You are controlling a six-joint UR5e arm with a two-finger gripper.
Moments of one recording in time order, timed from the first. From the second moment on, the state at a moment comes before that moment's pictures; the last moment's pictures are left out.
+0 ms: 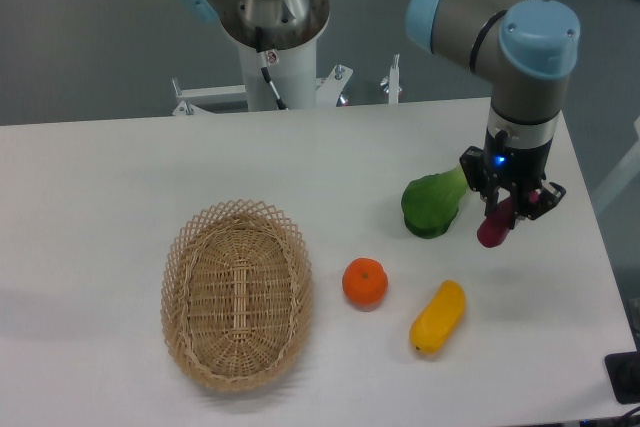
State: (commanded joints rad) arm 2.71 -1.91 -1.54 -1.04 1.52 1.44
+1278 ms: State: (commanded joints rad) arm 2.78 -2.04 -1.65 -0.80 1.52 1.56
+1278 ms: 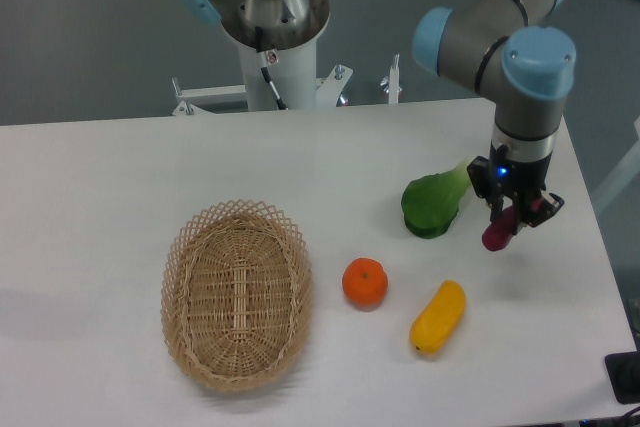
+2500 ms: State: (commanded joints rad) arm 2.77 -2.10 -1.63 -0.77 1.52 1.55
